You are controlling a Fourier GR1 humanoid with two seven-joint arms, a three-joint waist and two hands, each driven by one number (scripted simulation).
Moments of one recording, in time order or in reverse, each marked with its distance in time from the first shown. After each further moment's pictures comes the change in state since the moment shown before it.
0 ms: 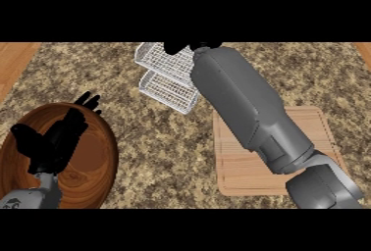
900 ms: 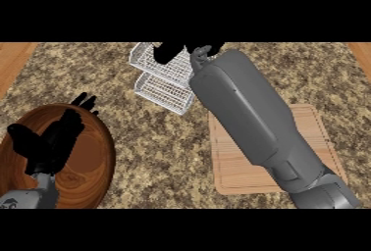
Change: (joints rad) left arm 0.004 0.020 0.002 0.016 0.025 0.019 -0.008; right arm 0.135 -0.003 -0.009 -0.449 0.056 0.388 0.195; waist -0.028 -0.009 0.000
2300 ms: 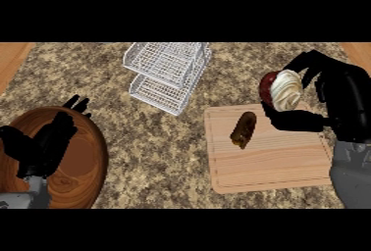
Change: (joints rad) left arm 0.021 0.058 -0.010 0.016 0.053 0.035 -0.021; right arm 0.796 -0.341 -0.080 -0.918 -0.025 0.195 -0.198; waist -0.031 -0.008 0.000
